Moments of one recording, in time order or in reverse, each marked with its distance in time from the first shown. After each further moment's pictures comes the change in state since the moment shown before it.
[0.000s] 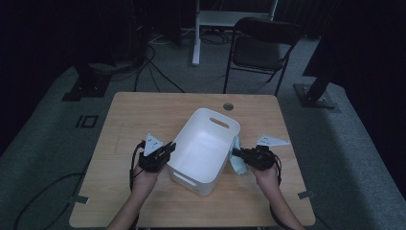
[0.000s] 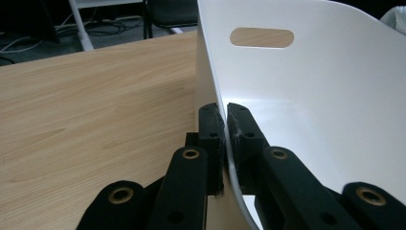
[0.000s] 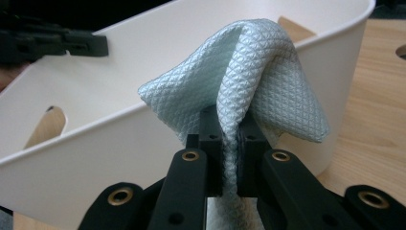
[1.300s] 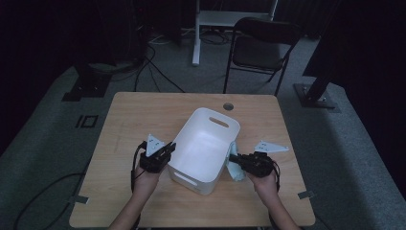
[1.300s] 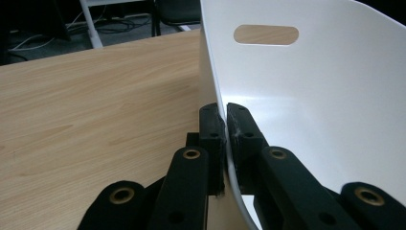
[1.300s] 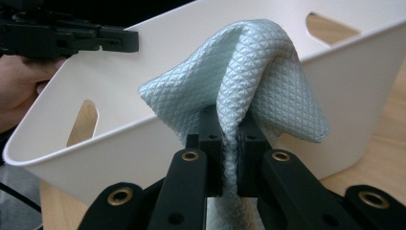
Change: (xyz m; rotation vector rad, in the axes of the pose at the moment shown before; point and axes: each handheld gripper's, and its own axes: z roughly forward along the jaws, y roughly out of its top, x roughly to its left) left arm -0.005 0.001 0.000 0.011 0.033 -0.002; right arm 0.026 -0.006 -0.005 -0.004 0.019 0.002
